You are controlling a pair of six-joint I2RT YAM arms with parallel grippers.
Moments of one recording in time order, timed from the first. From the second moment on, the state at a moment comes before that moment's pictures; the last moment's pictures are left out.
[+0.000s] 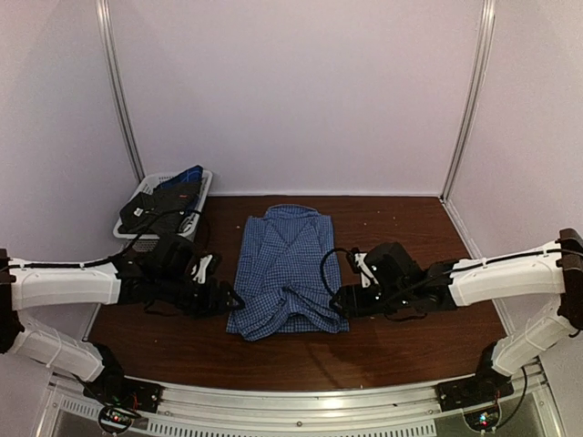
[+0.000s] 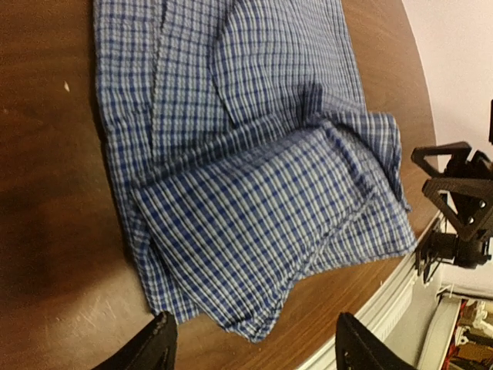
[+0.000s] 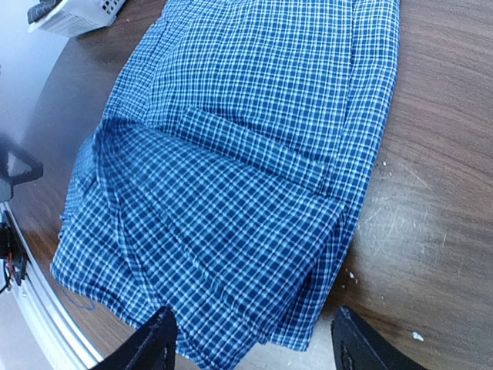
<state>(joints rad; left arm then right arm) -0.71 1.25 0.62 -0.21 0.33 -0.75 0.91 1.42 0.72 -0.08 0.01 0.65</state>
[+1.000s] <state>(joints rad) -0.97 1.43 0.66 -0.21 0.17 -0.88 1.23 1.56 0.85 -0.28 0.42 0.69</state>
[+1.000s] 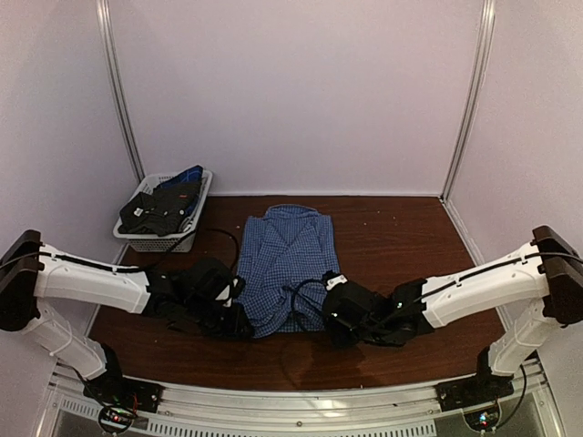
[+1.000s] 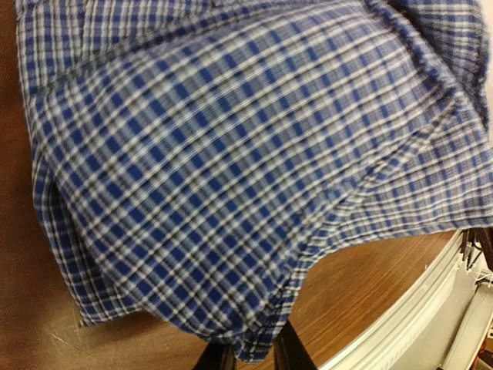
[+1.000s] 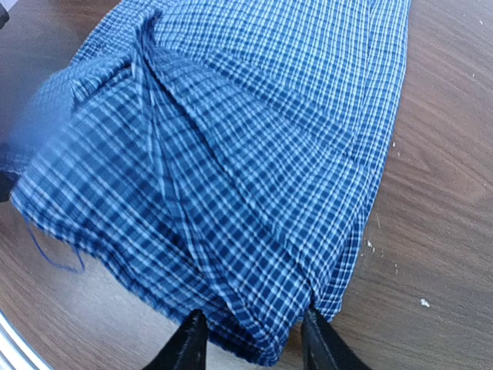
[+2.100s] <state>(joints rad) -0.69 1.58 0.94 -0.18 0.14 -0.71 1.05 1.57 0.98 -0.30 0.33 0.55</state>
